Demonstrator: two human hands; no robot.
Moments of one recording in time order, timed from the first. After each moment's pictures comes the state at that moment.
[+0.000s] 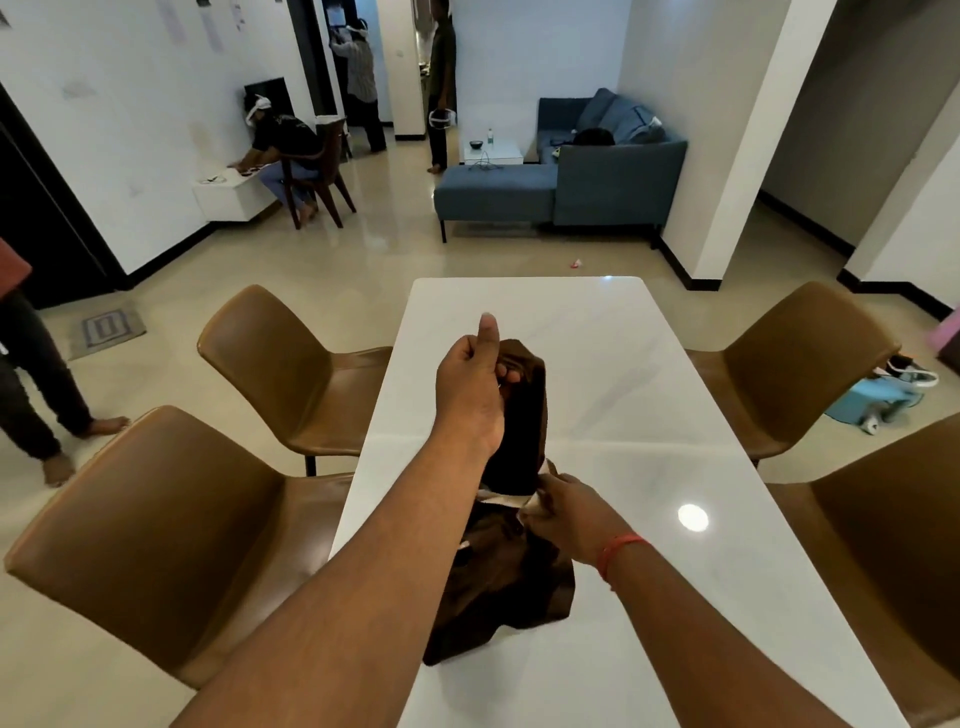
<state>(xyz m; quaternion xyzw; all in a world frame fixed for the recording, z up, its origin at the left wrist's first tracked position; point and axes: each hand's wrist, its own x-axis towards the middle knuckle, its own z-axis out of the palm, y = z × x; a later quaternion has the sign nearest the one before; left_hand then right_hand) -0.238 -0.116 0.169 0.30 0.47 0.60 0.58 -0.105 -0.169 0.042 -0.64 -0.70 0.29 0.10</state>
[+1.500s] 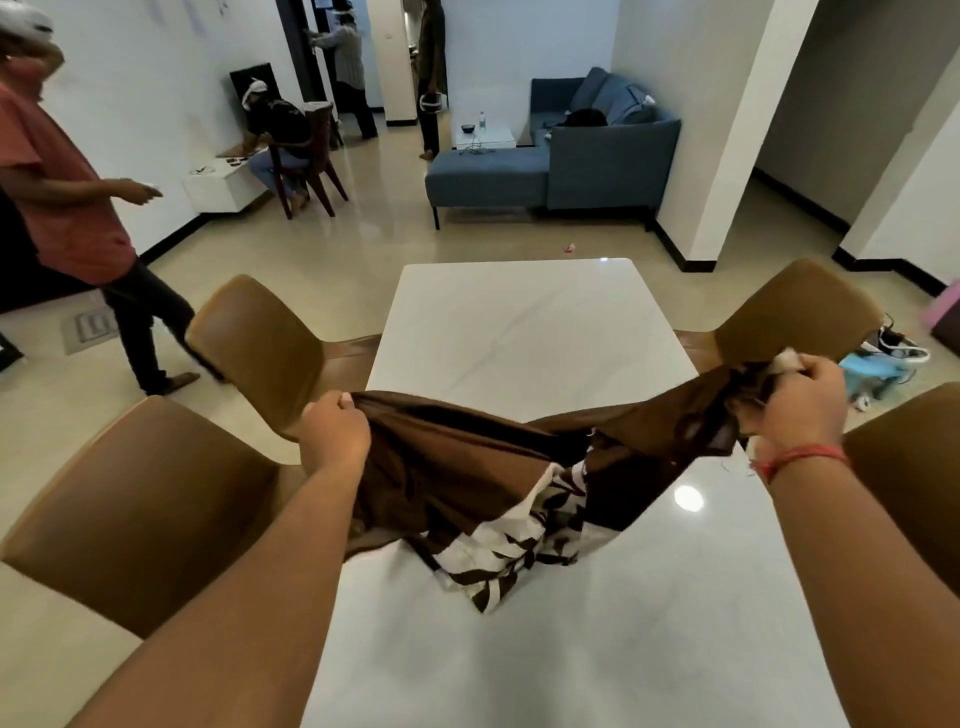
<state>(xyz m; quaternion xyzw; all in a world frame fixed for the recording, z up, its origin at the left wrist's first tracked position) -0.354 -0.109 0.086 0.44 0.82 0.34 0.15 0.059 -0.170 0.136 -0.65 -0.19 0.28 0.68</state>
